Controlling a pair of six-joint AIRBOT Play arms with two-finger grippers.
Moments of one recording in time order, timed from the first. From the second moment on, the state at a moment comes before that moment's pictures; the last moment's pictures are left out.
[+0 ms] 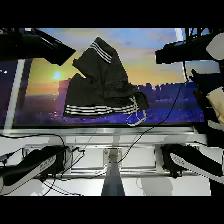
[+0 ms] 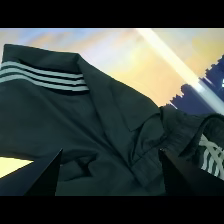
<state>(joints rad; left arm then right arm) -0.14 -1.05 1.45 1.00 -1.17 -1.03 0.30 -1.14 1.52 -1.55 1.29 1.55</state>
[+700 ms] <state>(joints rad) -0.14 -1.05 1.45 0.89 -1.17 -1.03 -0.02 -1.18 1.35 -1.56 1.33 1.32</state>
